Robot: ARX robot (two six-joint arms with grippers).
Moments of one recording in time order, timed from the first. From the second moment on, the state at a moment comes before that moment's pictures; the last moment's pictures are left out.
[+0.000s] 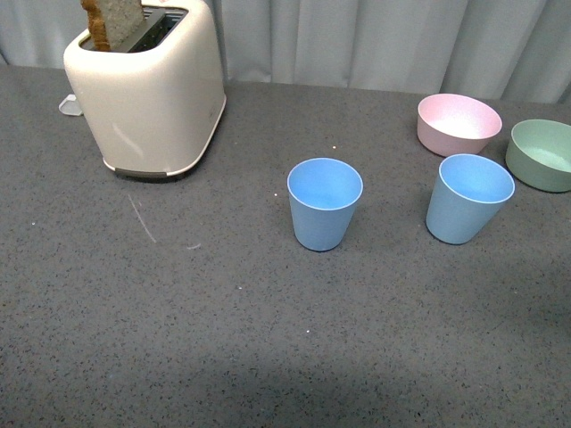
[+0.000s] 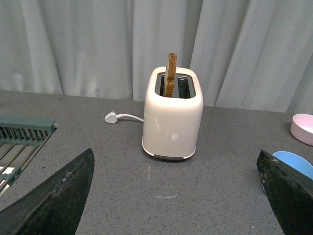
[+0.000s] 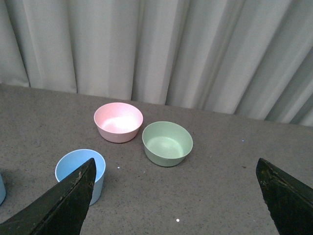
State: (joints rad) left arm 0.00 0.00 0.02 0.00 0.00 -0.01; right arm -0.07 1.07 0.28 0.53 0.01 -0.09
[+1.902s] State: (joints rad) left arm 0.00 0.00 0.02 0.00 0.00 -0.01; right arm 0.21 1.84 1.13 -0.19 -0.23 0.43
